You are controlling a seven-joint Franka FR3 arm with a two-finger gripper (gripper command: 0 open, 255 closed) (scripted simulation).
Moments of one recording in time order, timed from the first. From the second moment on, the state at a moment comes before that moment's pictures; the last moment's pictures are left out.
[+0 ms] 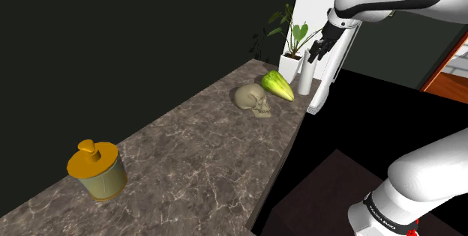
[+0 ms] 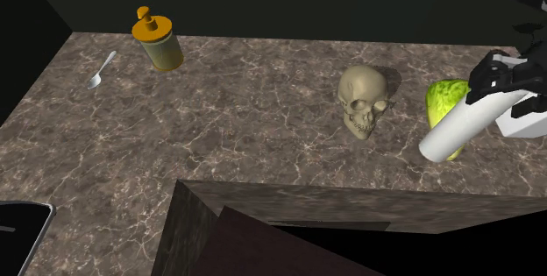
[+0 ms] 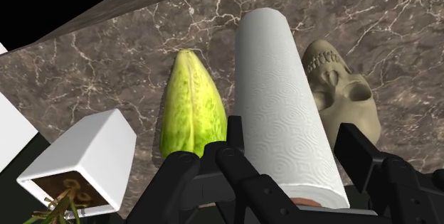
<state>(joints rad) -0.34 -0.26 -0.05 -2.07 0.08 2.02 -0.39</state>
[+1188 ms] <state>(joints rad) -0.34 -0.22 -0.05 -2.27 0.10 2.26 -0.41</state>
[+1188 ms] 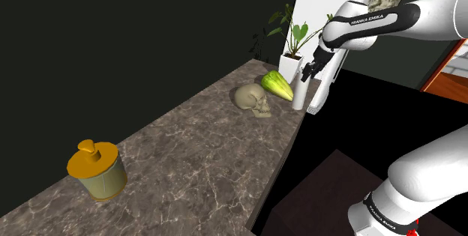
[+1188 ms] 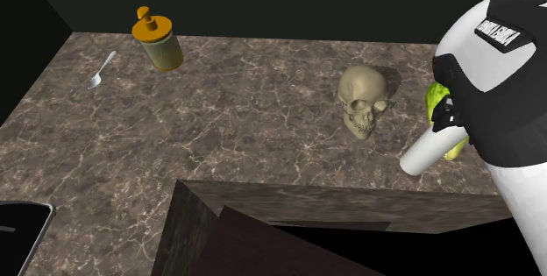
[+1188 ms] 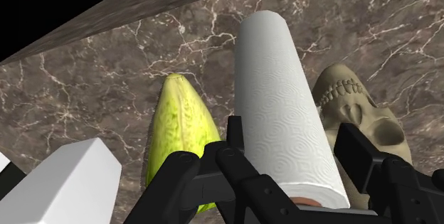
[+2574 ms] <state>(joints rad) -0.33 -0.16 -0.05 -2.36 0.11 2.41 -0.43</state>
